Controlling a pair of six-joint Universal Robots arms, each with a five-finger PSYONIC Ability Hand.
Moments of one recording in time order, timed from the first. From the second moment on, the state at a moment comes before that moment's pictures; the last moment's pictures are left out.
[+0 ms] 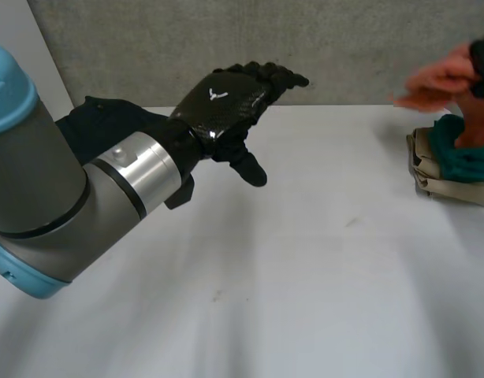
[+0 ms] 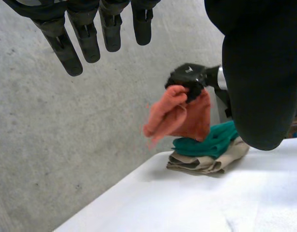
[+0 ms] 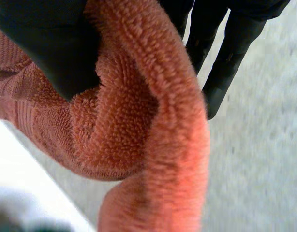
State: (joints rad) left arm 4.12 -1.83 -1.34 3.24 -1.16 3.15; right arm 1.47 -0.69 0.77 -0.40 1.22 2.75; left_hand 0.19 0.21 0.21 0.21 0.04; right_hand 0.99 1.13 1.17 1.20 0.88
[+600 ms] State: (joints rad) left arm 4.05 -1.88 -1.34 3.26 -1.16 3.16; right arm 1.21 -0.81 0.97 -0.22 0.96 2.81; left_hand 0.19 0.21 0.21 0.21 0.04; right_hand 0.23 0.22 0.22 0.21 0.31
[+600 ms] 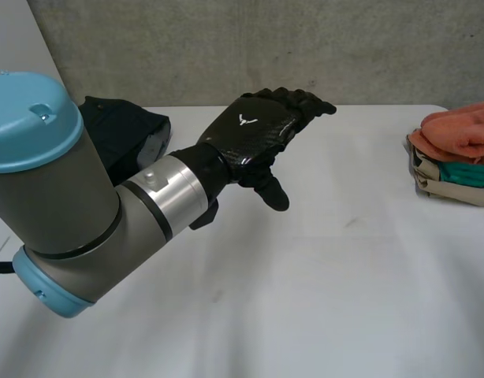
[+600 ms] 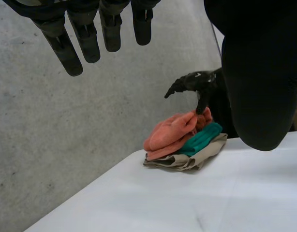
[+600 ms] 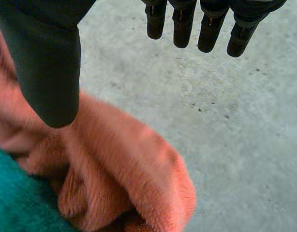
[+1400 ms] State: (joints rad) left arm 4.51 -1.99 -1.11 3.27 -1.53 3.40; right arm 1.73 -1.26 1.41 -0.40 1.13 2.71; left_hand 0.19 0.21 0.21 0.21 0.04; right_hand 0.23 0.21 0.22 0.21 0.31
